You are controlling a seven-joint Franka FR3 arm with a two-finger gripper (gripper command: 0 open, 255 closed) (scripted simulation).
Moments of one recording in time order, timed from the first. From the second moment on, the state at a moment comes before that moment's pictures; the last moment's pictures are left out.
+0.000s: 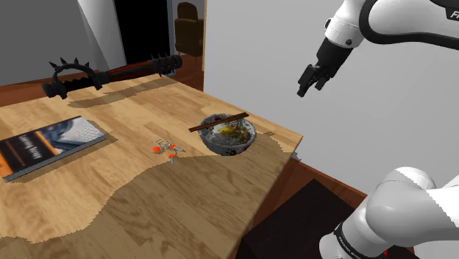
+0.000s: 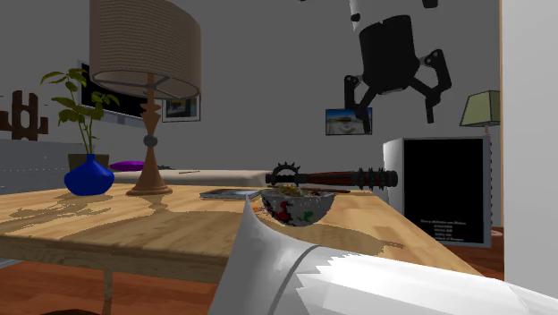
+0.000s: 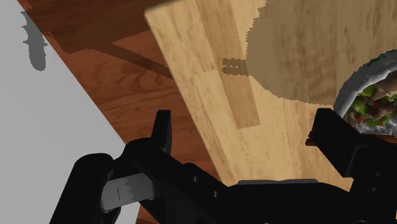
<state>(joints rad) 0.01 -0.82 0.01 -2.32 -0.11 1.71 0.05</state>
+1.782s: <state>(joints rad) 0.11 -0.16 0.42 -2.03 0.01 1.93 0.58</state>
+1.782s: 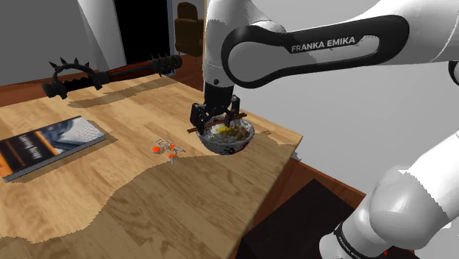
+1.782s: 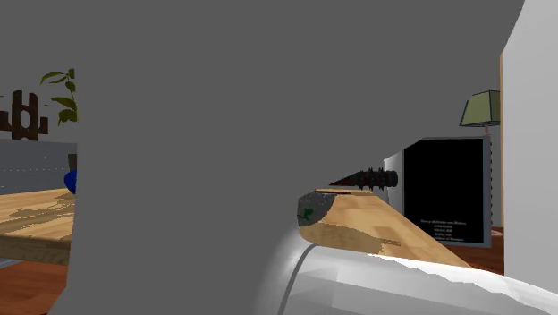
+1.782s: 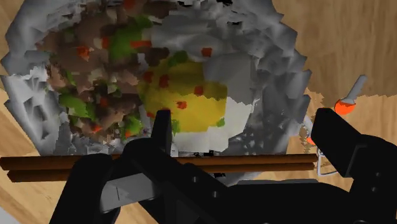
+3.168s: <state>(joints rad) 0.22 0.28 0.51 -1.72 -0.15 2.00 0.82</state>
